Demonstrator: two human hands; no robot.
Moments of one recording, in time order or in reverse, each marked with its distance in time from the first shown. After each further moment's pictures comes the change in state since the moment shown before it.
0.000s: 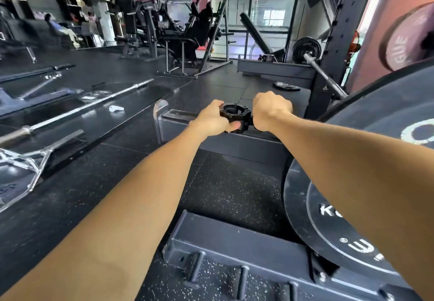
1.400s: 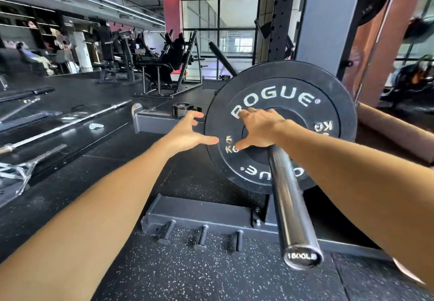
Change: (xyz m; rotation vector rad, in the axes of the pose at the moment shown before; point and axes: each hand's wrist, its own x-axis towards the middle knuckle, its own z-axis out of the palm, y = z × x) left_hand -0.279 0.090 0.067 0.002 -0.026 0.142; right_hand -0.285 0.153 -0.077 -0.112 -0.011 -0.246
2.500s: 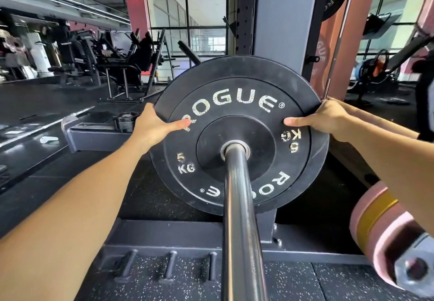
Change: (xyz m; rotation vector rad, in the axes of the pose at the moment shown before) left_hand 0.137 0.019 0.054 -0.125 0.290 0.036; right_hand 0.002 0.251 0.049 0.942 0.257 0.654
